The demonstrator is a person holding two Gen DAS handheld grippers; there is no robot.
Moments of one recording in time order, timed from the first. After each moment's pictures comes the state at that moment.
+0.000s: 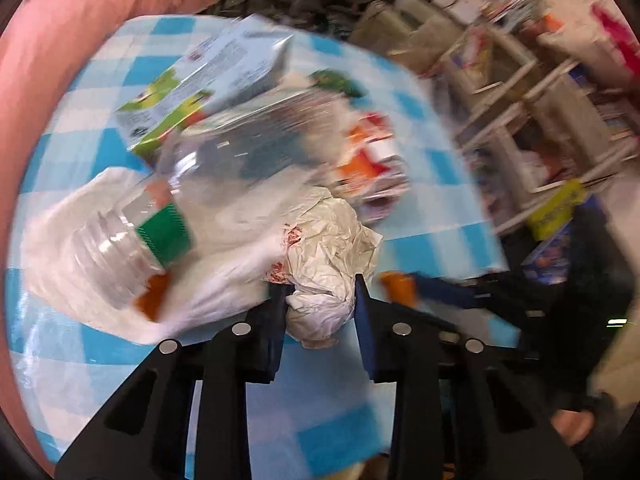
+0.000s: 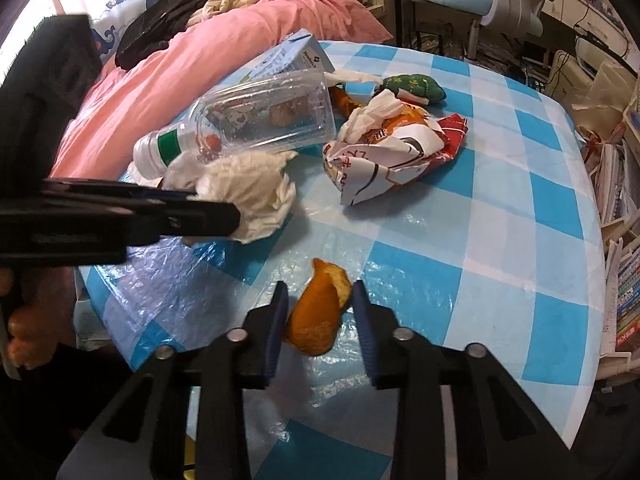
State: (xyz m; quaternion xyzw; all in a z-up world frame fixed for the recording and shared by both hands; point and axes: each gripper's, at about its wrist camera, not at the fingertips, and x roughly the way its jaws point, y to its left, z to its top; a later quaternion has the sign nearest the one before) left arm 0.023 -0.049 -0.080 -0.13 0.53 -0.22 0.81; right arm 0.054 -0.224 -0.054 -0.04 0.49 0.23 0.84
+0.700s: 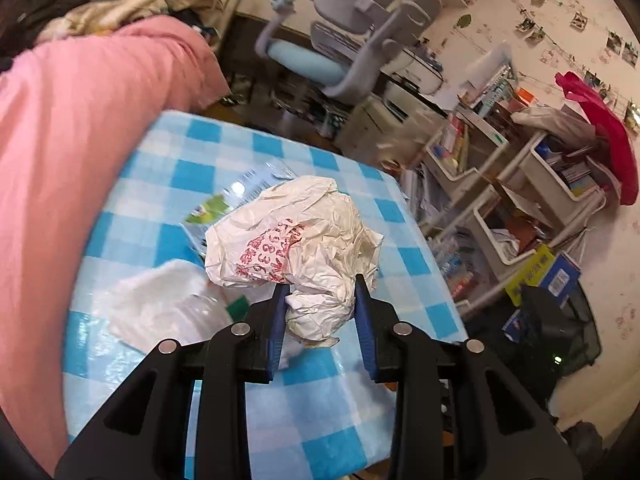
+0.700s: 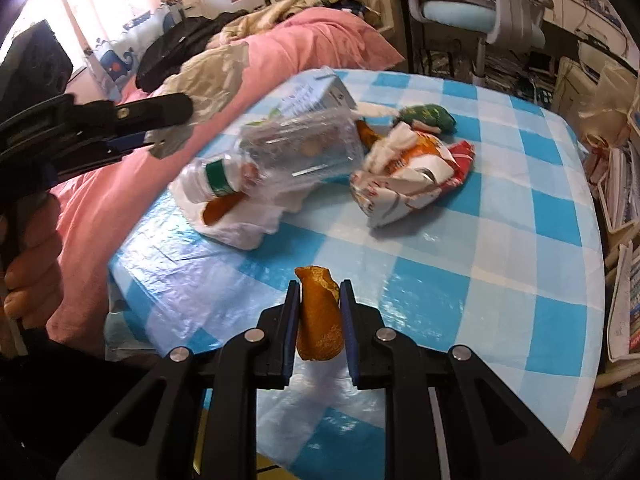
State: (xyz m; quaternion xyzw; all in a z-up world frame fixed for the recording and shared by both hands) left arm -0.003 0.006 -0.006 -0.16 0.39 -0.18 0.89; right arm 0.036 -0.219 -0.029 -0.01 0.45 0.27 0.85
